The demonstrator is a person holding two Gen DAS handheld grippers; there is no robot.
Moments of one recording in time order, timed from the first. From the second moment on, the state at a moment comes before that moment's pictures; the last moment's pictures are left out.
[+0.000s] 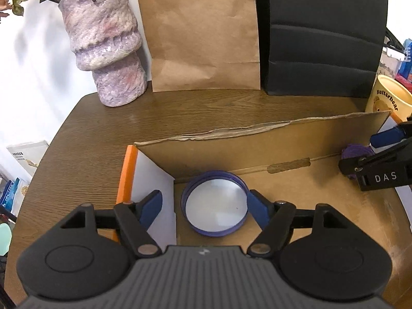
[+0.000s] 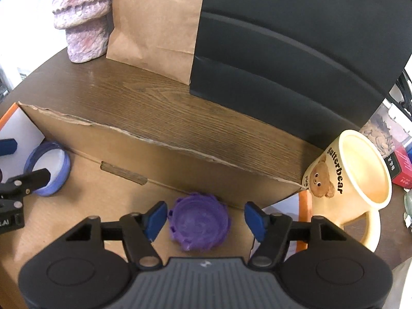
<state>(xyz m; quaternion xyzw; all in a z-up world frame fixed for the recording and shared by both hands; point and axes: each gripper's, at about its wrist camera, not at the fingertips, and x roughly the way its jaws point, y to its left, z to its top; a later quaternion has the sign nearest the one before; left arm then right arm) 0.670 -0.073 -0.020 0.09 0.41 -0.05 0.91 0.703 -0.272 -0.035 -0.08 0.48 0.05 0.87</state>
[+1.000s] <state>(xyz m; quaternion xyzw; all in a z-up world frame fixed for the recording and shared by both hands) 0.535 -0.051 0.071 0.00 0.22 -0.07 0.97 0.546 -0.298 0.060 0.00 0.28 0.09 0.96</state>
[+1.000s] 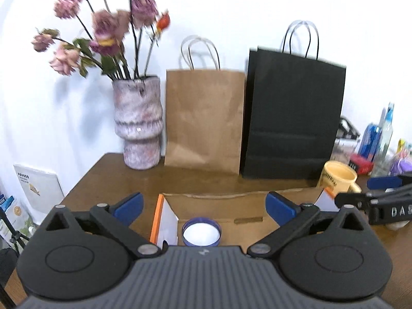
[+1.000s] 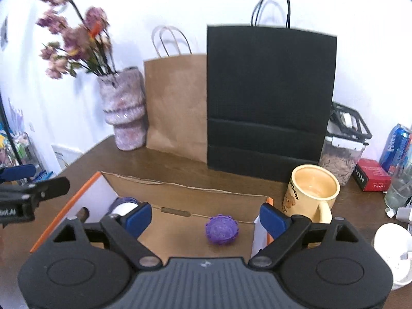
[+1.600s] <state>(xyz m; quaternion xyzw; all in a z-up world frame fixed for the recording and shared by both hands) 0.442 -0.033 0.069 -0.01 0.13 -0.04 0.99 0.449 -0.296 0.053 0.02 0.17 0.08 0.98</state>
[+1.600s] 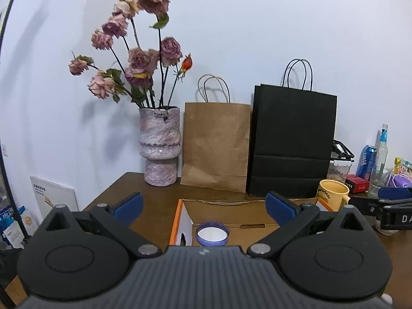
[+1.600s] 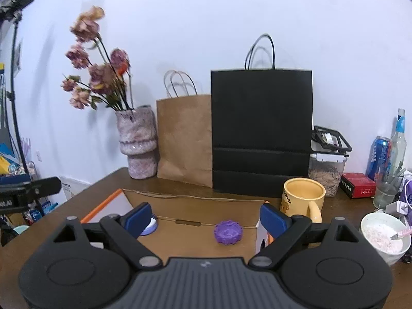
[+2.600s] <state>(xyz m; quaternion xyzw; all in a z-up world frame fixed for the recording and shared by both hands) 0.252 -0.026 0.059 0.00 0.07 -0.04 1.00 0.252 -0.294 0.032 0.01 0.12 0.09 0.99</state>
